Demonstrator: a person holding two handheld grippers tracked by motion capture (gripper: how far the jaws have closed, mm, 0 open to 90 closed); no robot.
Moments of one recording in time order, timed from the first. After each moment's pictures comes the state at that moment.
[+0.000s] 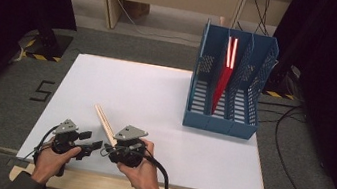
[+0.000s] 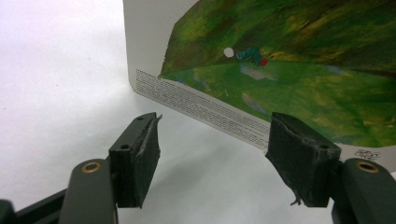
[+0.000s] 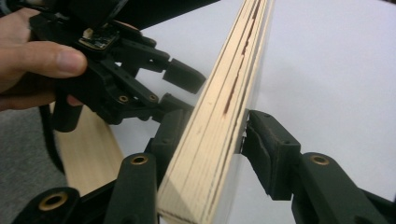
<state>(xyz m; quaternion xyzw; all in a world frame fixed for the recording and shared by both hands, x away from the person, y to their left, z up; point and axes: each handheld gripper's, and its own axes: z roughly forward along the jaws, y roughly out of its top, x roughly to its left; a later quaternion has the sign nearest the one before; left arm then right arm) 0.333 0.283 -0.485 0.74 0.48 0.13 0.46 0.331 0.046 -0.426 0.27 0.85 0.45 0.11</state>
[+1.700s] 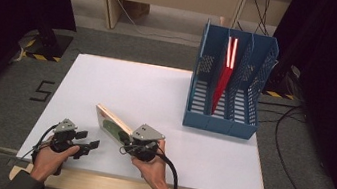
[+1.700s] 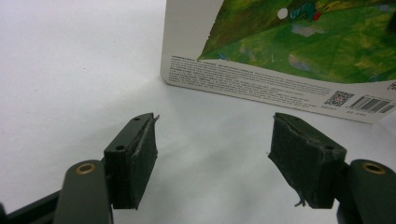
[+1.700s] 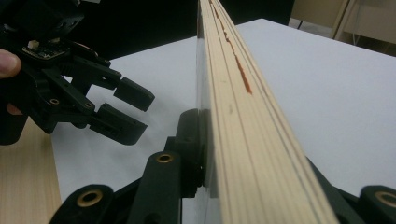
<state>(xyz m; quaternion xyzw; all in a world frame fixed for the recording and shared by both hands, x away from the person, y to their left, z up) 0.339 0.291 -0.492 0.74 0.49 0.14 0.43 0.362 0.018 -0.463 0.25 0.80 0.53 0.15</state>
